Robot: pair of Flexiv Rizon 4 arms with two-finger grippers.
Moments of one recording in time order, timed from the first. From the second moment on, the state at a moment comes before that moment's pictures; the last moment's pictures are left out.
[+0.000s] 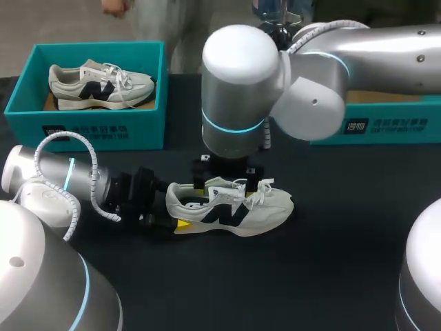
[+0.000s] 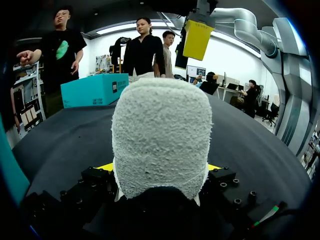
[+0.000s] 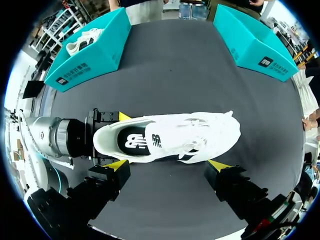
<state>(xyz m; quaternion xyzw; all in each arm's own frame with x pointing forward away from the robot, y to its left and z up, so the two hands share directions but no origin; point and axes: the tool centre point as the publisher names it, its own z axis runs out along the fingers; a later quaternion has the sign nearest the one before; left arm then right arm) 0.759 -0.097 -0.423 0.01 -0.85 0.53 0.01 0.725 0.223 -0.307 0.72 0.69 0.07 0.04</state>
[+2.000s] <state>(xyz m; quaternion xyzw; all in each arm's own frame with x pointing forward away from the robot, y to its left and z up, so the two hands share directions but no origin) 0.759 -0.097 -0.423 0.01 -0.85 0.53 0.01 0.751 0.214 -0.337 0.73 0.67 -0.08 0.11</state>
